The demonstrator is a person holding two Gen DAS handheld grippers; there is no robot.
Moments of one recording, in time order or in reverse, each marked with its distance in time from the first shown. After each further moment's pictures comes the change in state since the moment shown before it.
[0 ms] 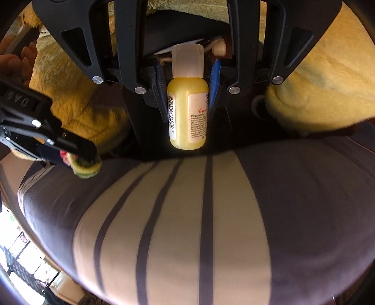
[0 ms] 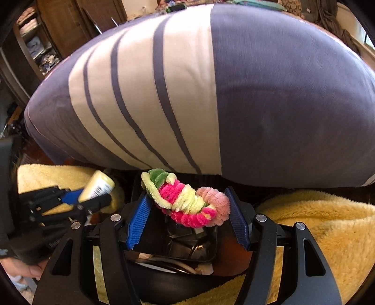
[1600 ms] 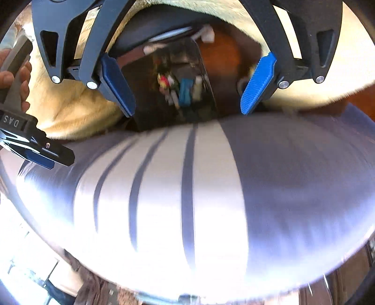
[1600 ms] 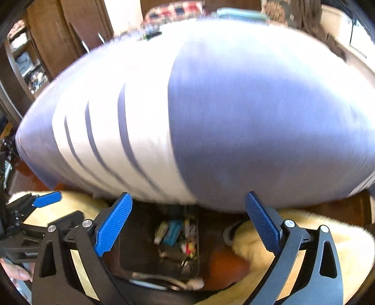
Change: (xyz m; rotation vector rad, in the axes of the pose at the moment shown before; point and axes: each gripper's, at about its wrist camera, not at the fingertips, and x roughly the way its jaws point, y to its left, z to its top) left arm -0.059 0.008 0.038 0.014 -0.145 0.053; right arm -0.045 -0.033 0.050 0.040 -0.119 -0.078
